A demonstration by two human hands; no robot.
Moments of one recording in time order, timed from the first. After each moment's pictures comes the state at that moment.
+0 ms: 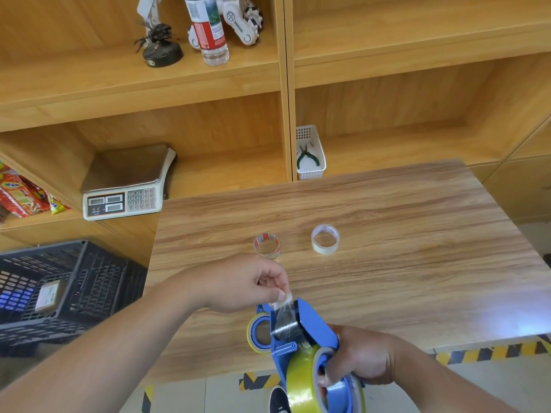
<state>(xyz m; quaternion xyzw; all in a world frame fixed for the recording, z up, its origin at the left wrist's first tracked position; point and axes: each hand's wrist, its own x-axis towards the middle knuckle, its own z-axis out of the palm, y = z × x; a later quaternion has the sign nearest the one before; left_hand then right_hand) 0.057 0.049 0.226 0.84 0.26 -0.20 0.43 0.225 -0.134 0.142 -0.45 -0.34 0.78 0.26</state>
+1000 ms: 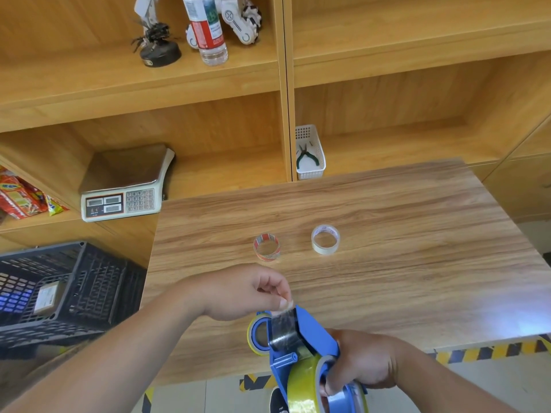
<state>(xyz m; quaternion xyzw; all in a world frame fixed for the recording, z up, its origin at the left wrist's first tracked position) 0.054 0.049 0.211 0.78 0.26 -0.21 0.53 0.223 -0.132 0.150 -0.45 -0.33 0.79 0.25</state>
